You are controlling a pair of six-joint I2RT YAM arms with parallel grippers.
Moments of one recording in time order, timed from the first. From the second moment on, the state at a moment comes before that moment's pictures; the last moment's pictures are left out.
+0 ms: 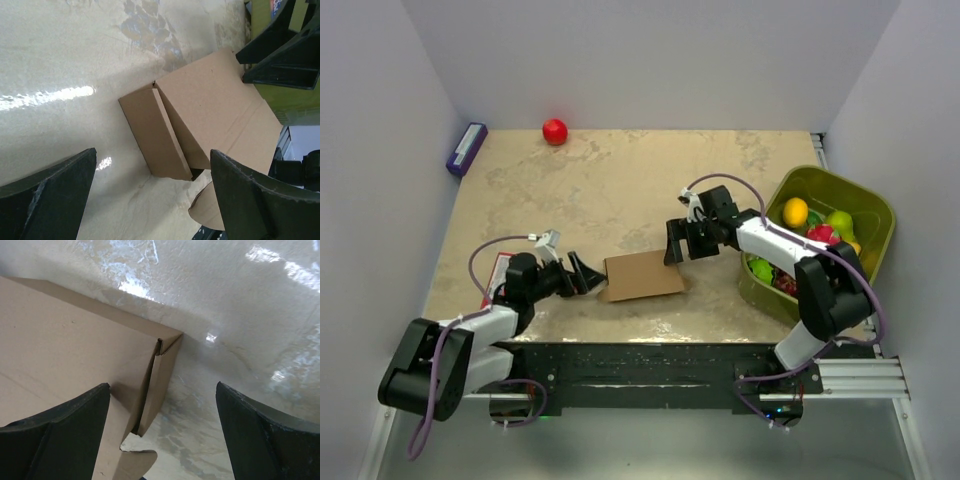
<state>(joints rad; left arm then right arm) -0.22 1.13 0.13 0.56 0.54 -0.65 0.45 1.62 1.03 -0.43 -0.33 0.23</state>
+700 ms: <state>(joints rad) -0.30 1.20 0.17 0.61 0.44 -0.64 0.41 1.70 0.91 -0.21 -0.55 0.31</state>
